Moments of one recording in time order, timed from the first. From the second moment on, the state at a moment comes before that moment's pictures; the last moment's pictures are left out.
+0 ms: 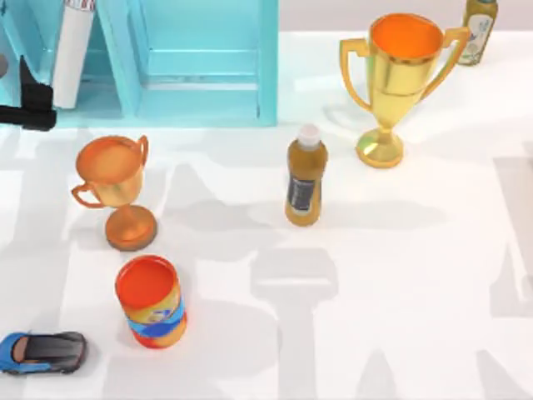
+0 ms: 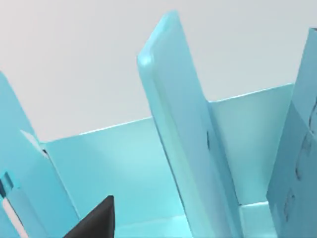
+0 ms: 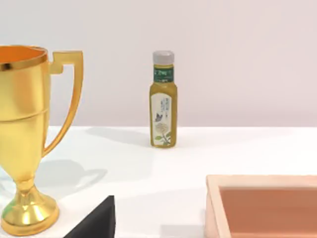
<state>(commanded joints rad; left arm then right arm) 0.03 1.72 0.57 1.14 -0.07 0.33 0.00 0.00 0.00 0.00 0.00 0.00</state>
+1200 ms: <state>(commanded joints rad) -0.05 2.25 0.80 1.42 -0.02 0.41 0.00 0.00 0.00 0.00 0.00 0.00</state>
